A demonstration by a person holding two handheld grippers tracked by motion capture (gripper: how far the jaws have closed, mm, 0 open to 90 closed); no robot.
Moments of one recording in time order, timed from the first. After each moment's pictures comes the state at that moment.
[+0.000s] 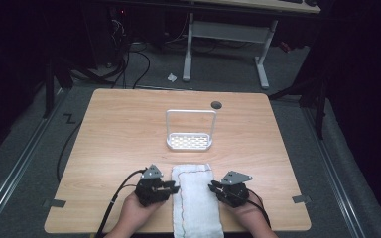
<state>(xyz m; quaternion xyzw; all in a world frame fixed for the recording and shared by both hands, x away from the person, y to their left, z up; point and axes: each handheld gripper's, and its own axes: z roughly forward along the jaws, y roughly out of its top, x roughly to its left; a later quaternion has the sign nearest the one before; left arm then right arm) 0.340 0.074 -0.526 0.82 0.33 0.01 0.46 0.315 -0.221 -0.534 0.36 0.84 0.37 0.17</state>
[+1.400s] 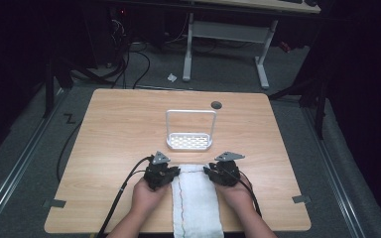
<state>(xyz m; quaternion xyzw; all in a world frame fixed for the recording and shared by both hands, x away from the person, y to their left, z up) 0.388 0.050 -0.541 0.81 0.38 0.07 0.44 0.375 -0.207 -0.533 0.45 0.79 0.37 0.16</state>
